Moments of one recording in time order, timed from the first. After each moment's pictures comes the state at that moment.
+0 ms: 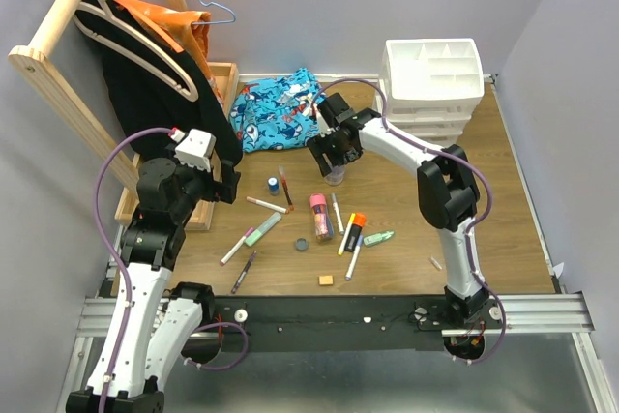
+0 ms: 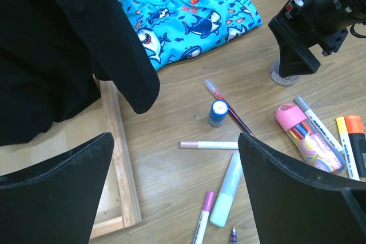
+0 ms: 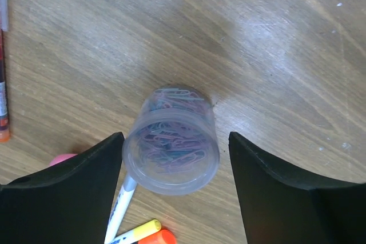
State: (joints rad) left arm -0.12 0.65 0.80 -0.44 0.22 0.04; right arm 0.63 2.16 1.78 -0.75 -0.02 0.04
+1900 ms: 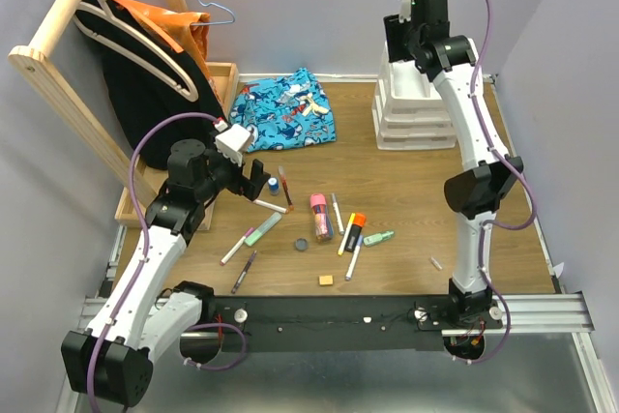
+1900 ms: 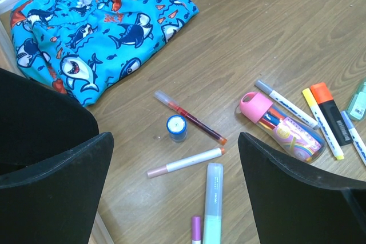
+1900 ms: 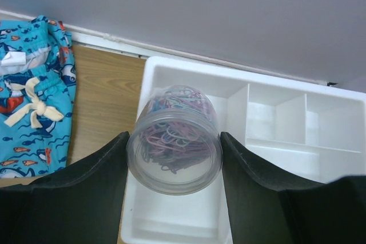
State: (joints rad) left arm -0.24 0.88 0.78 -0.25 0.40 0.14; right arm 0.30 2.13 2.50 -0.83 0.19 -0.12
